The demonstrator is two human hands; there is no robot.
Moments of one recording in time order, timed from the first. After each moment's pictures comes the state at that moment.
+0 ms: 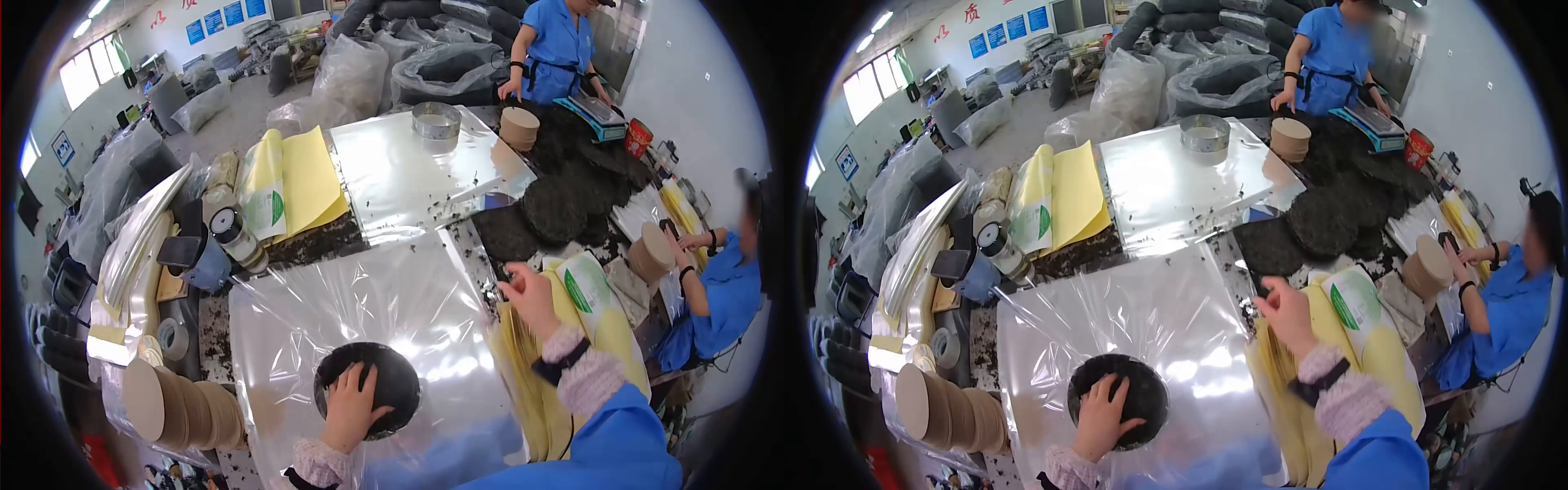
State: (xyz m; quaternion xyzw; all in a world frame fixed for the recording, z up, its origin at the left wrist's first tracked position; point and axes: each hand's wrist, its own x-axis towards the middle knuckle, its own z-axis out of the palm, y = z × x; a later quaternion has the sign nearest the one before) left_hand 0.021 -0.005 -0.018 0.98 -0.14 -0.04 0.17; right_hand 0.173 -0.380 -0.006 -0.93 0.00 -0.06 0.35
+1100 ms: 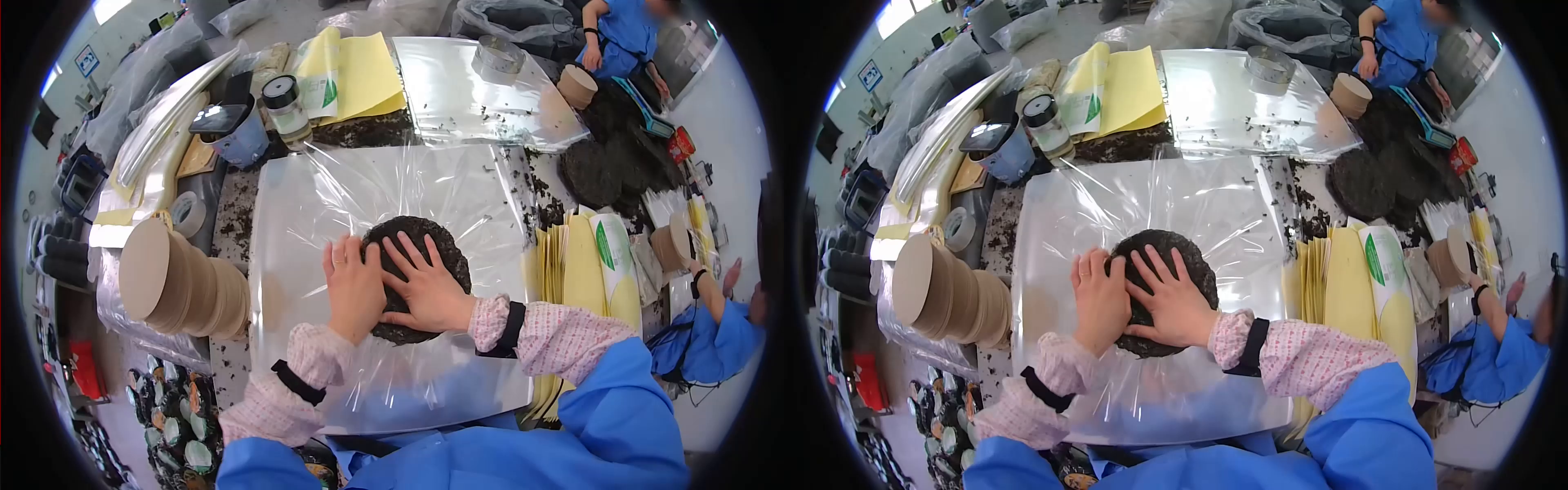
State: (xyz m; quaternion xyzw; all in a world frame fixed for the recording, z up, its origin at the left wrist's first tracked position) left_hand 0.014 0.013 -0.007 0.98 -0.03 0.14 0.14; right_hand 0.059 -0.153 -0.020 -0.86 -0.48 0.01 0.14
